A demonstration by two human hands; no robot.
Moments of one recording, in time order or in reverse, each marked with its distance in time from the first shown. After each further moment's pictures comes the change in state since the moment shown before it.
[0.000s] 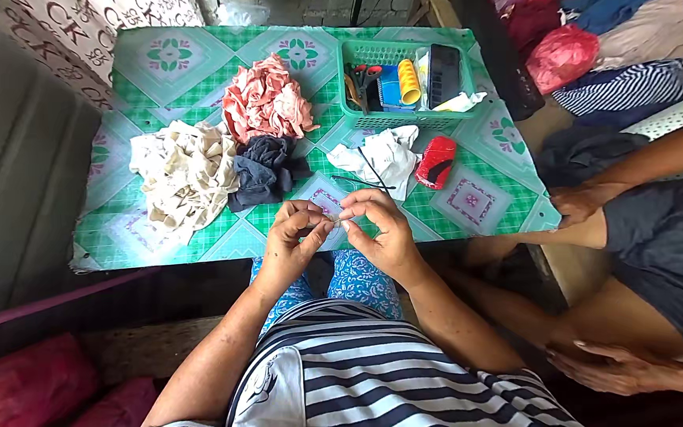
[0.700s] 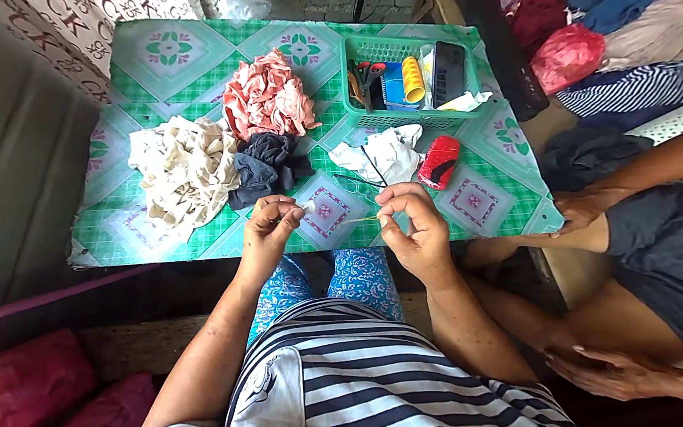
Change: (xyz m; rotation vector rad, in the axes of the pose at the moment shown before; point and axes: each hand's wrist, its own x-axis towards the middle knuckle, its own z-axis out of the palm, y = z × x) left_hand 0.000 -0.022 -0.027 -0.079 0.120 -0.107; right_hand -0.004 0.002 -0.029 0.070 0.080 0.023
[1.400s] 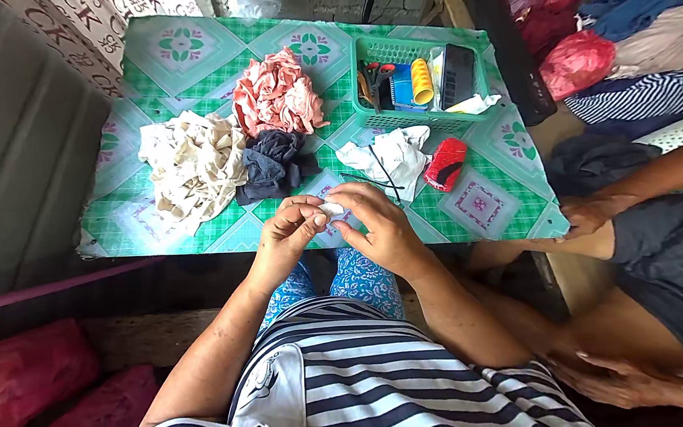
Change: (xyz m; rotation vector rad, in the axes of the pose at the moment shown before) left_hand -0.008 0.019 0.012 -0.264 -0.129 -0.046; right_hand 0.025 -0.010 0.036 -0.241 -0.286 -0.235
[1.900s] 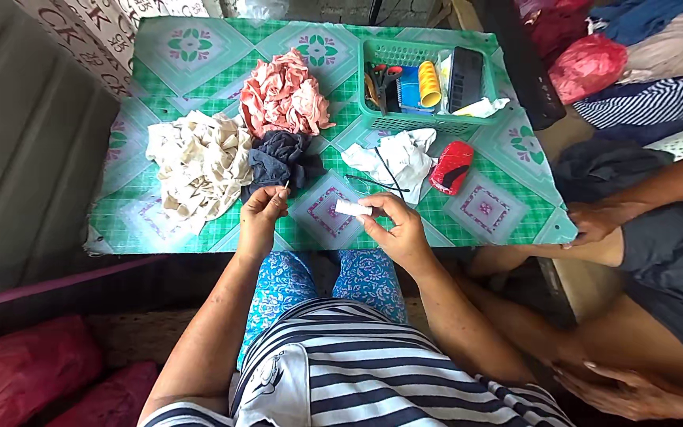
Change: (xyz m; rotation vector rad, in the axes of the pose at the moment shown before) left_hand 0.022 -0.031 -0.049 0.104 0.314 -0.175; right_hand -0.038 0.037 0.010 0.223 0.139 0.259
